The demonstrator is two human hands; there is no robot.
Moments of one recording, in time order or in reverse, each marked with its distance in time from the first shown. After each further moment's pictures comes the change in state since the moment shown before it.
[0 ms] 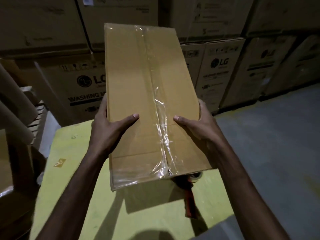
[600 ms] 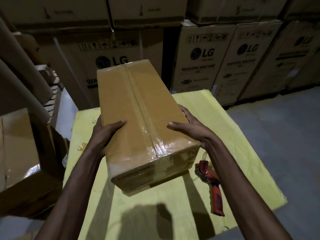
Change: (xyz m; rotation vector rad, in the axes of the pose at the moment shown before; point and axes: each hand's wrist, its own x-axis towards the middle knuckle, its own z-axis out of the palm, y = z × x) left_hand 0.044 -0.146 -0.109 -0.274 0.094 -0.538; right_hand 0.031 0.022 0.142 0.153 -0.505 0.162
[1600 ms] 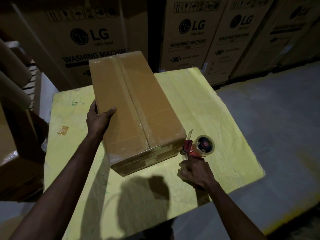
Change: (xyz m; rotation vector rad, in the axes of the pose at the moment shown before) left_hand 0.048 -0.079 0.036 0.242 0.184 0.106; right_hand -0.087 0.276 -0.031 -1.062 0.188 -0.247
